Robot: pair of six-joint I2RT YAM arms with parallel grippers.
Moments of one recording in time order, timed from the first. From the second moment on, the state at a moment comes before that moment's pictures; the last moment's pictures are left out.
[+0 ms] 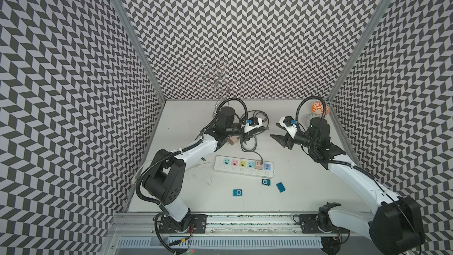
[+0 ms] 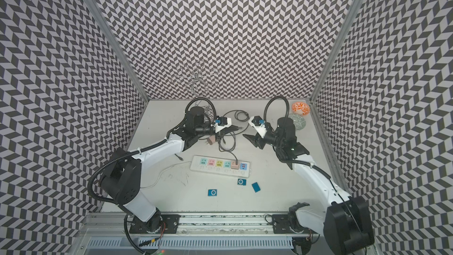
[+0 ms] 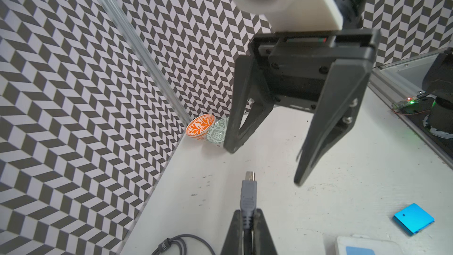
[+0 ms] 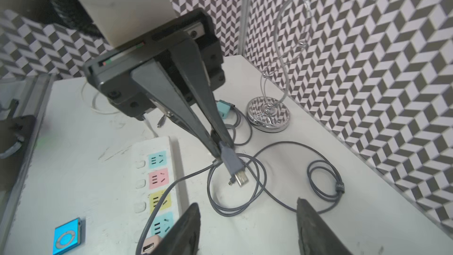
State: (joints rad) left arm -0.56 1.65 1.14 0.26 0.81 0.58; right arm 0.29 1.14 0.79 0.01 -0.59 -0.30
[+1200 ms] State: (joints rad) left arm -0.54 1.52 1.00 0.25 0.64 0.58; right arm 0.89 0.92 0.49 -0.60 0.15 0.87
